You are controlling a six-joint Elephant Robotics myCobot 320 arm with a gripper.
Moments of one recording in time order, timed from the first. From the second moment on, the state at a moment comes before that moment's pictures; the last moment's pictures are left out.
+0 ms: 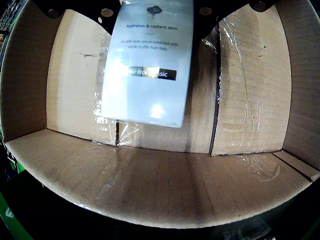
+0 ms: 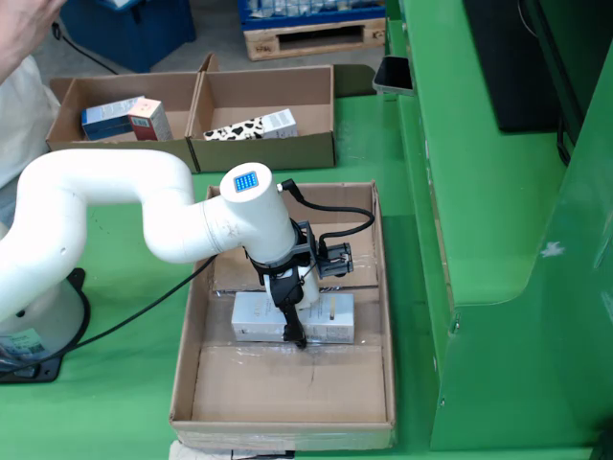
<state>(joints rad) 0.19 -1.03 -0.76 0.40 1.57 0.12</state>
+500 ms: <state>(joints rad) 0.20 -0.96 -0.87 0.44 1.56 0.13</state>
